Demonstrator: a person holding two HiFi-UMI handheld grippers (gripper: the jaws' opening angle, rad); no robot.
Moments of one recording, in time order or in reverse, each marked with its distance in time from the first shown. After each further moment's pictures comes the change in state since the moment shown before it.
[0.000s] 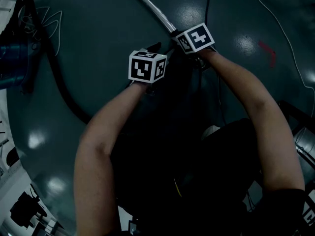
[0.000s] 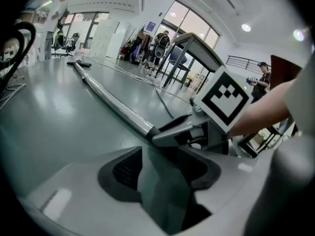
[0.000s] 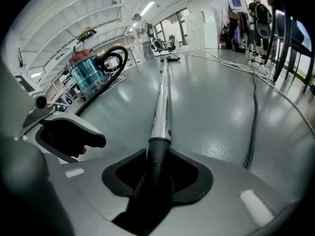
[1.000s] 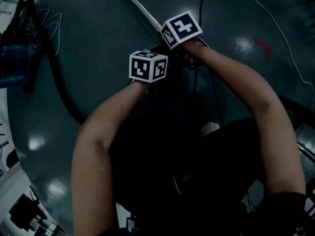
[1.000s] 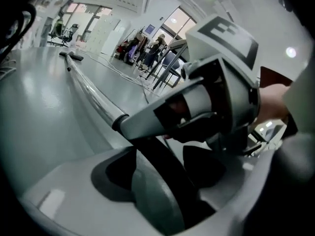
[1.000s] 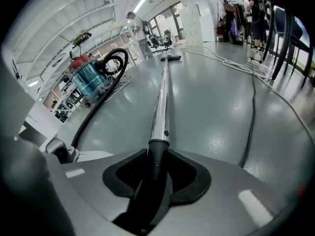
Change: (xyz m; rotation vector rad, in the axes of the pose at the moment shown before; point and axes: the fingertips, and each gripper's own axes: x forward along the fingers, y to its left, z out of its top) left arm 0.002 -0.051 -0.007 -0.044 -0.048 -0.154; right arm -0.042 0.048 0.017 0.074 0.054 0.023
